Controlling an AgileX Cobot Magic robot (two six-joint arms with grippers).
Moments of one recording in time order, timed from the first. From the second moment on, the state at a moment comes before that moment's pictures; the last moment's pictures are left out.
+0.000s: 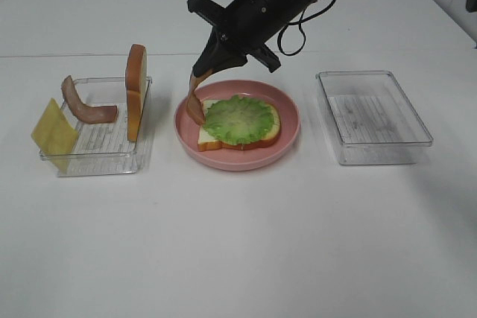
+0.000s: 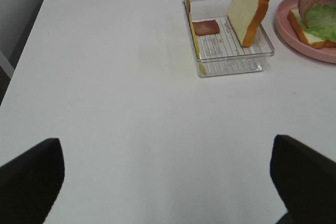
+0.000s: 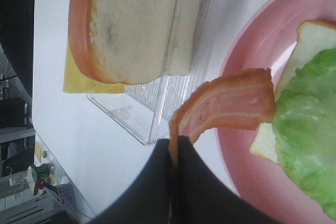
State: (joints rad) left arm -0.02 -0.01 -0.51 0.00 1.08 0.00; right arm 0.38 2.37 -2.01 0.79 1.06 -0.18
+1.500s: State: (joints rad) left arm -0.02 -0.01 -0.51 0.00 1.08 0.00; right arm 0.37 2.34 -2.01 0.29 1.10 -0.03
